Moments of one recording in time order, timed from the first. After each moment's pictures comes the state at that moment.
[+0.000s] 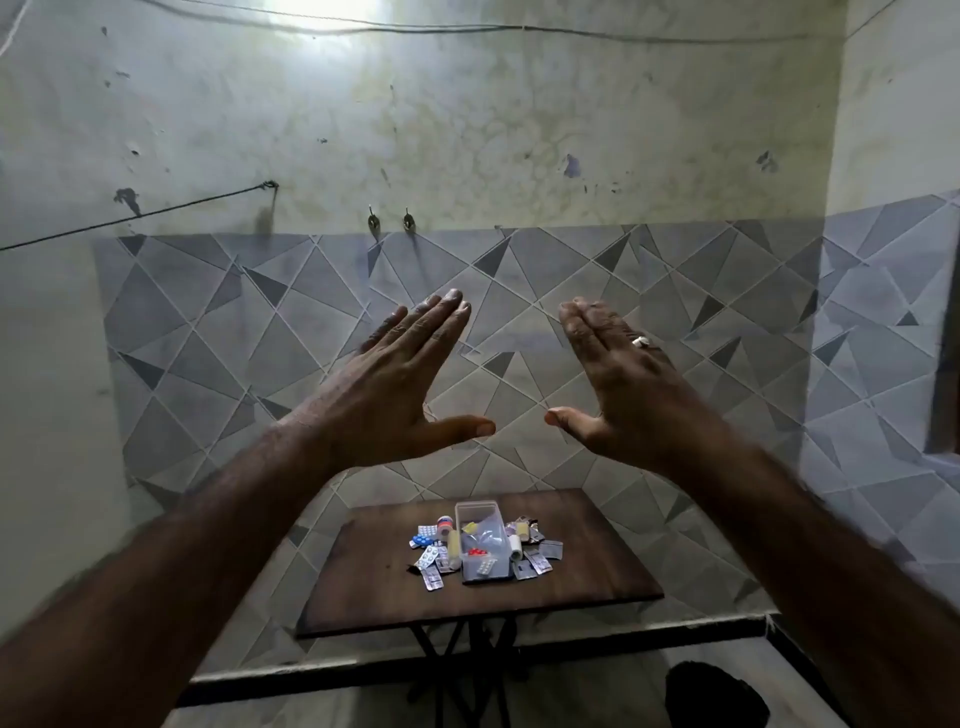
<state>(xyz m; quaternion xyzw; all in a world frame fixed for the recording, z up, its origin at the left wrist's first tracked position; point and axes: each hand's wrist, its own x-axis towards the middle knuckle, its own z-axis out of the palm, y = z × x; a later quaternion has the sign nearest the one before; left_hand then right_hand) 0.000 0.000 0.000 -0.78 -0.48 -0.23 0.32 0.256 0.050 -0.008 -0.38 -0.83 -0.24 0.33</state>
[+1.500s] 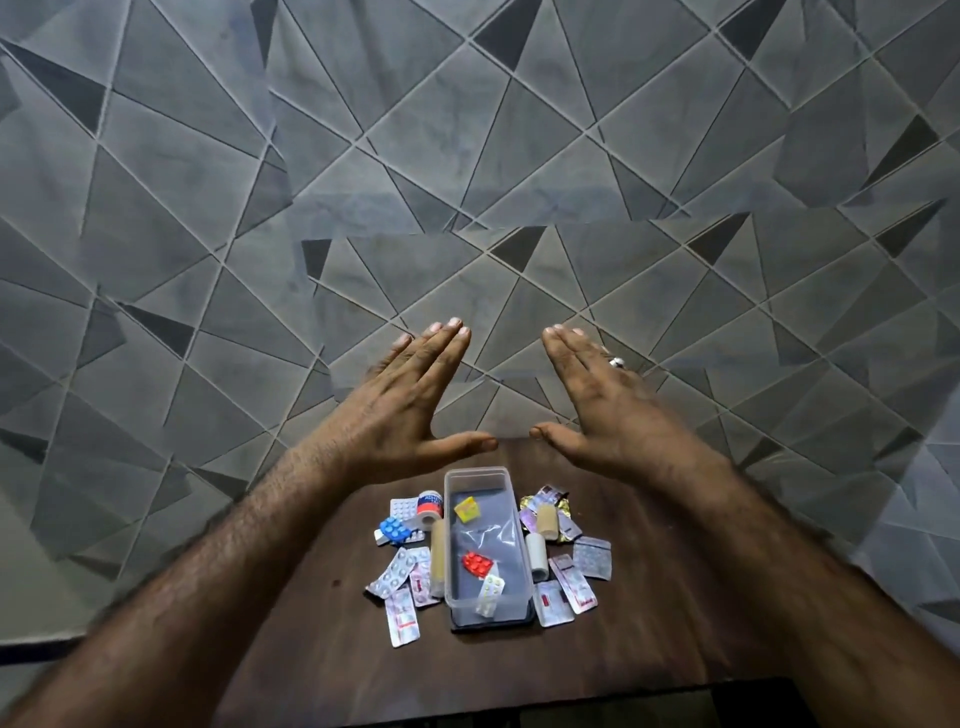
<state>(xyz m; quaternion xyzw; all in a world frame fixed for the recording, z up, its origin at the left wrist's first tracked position) -0.110 0.532 -0.162 -0.80 -0.56 -0.16 0.15 0.127 0.573 -0.153 -0.42 -0.88 -0.07 0.19</state>
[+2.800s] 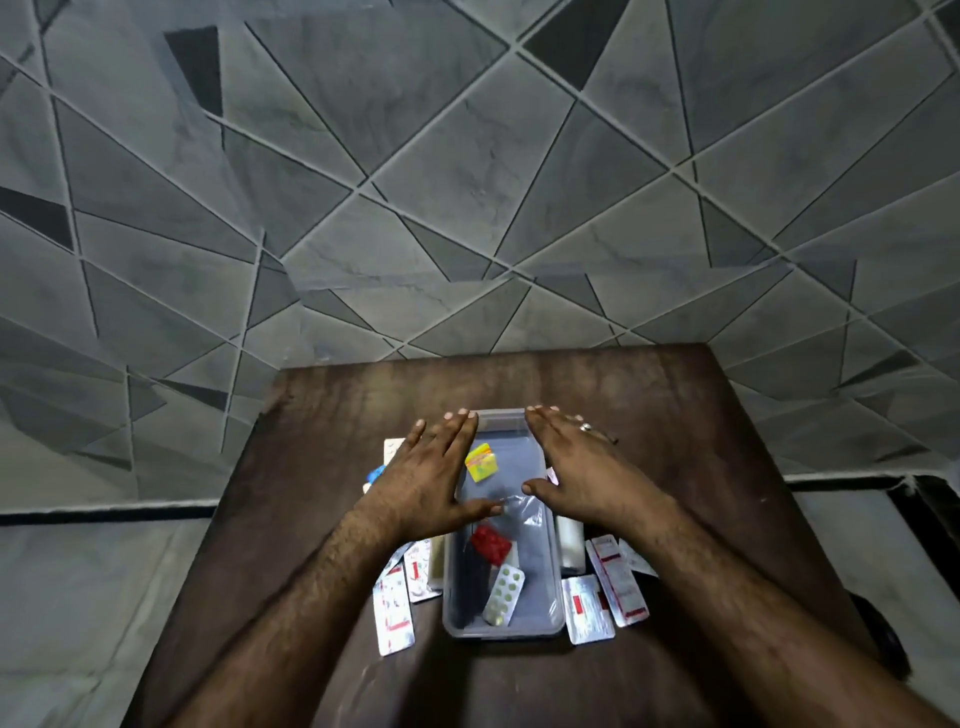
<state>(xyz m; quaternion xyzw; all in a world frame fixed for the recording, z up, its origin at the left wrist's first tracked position) -0.149 0.734 -0.399 -0.75 -0.65 -0.02 -0.09 0.059 0.799 -0.378 -0.40 -0.90 0.14 0.02</state>
